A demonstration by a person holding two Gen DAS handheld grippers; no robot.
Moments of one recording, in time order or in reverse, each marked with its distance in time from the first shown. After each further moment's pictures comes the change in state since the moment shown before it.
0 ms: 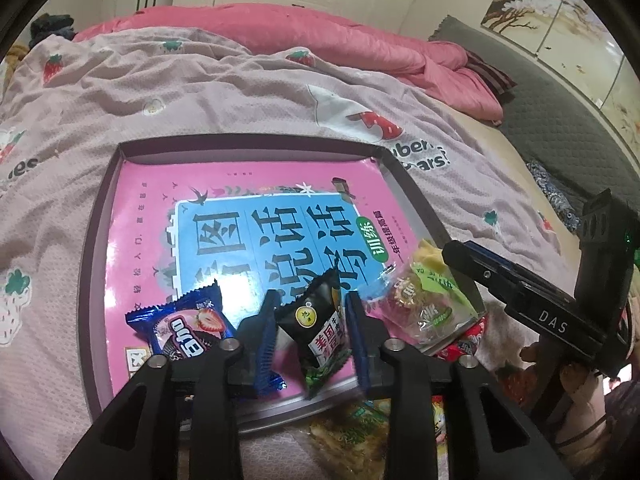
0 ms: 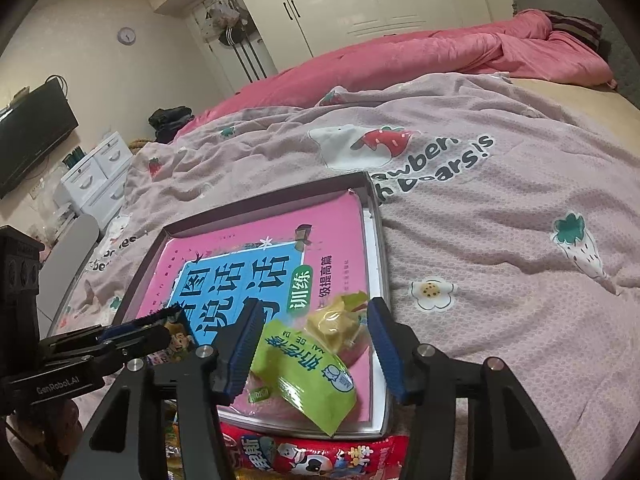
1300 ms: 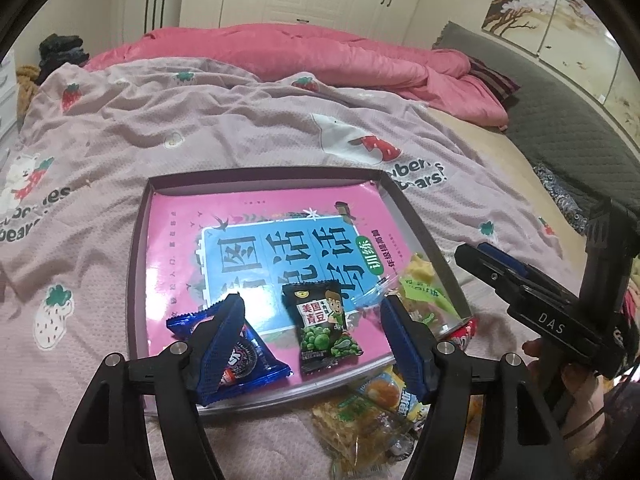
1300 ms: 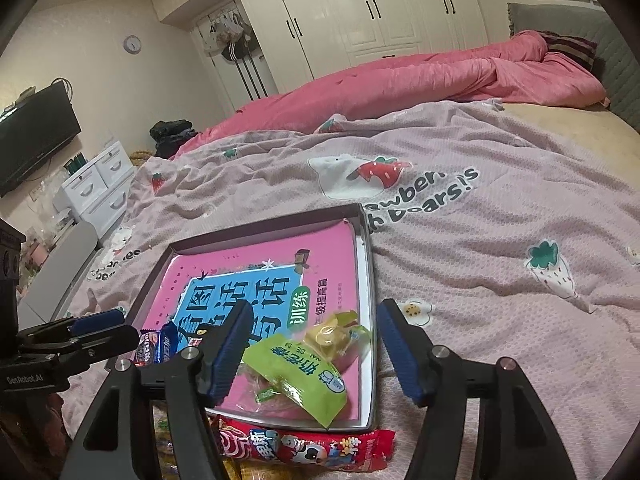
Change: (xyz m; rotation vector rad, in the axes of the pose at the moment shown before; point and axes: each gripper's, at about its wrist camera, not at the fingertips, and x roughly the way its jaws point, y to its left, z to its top) left arm -0.043 -0.012 0.007 0.029 -0.047 0.063; right arm -0.033 0.005 0.007 -0.029 -0.082 -0.027
